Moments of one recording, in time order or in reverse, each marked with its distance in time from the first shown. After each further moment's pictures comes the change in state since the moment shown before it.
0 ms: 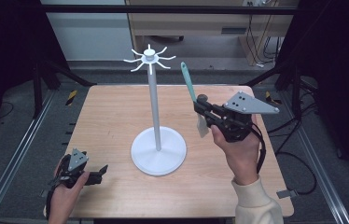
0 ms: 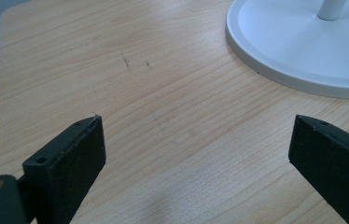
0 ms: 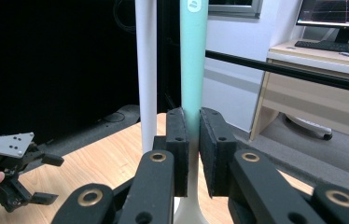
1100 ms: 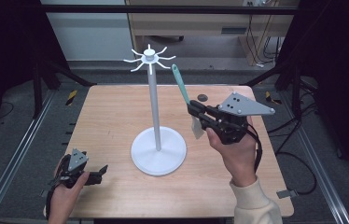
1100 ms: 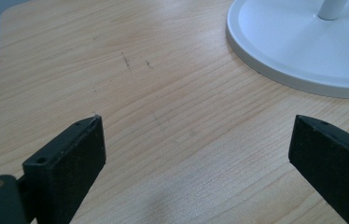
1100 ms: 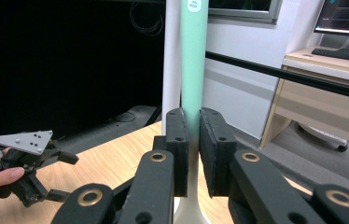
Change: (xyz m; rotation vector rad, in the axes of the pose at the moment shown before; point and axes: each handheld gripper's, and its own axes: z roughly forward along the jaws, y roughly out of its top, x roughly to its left) left arm 0.000 0.000 0.000 0.000 0.002 -0.001; right arm 0.012 0.005 0.002 -0.008 0.058 -0.035
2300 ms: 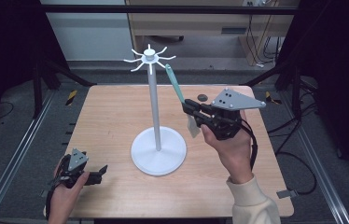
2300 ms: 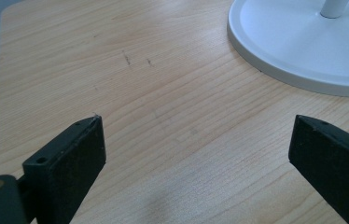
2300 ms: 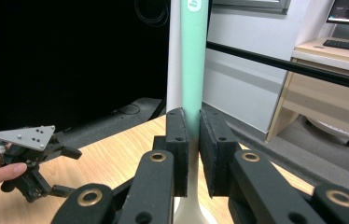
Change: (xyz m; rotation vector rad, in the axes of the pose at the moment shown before) left arm 0.001 -0.001 0.000 0.006 0.002 -0.003; right arm -0.001 0.003 0.015 0.041 0.026 0.003
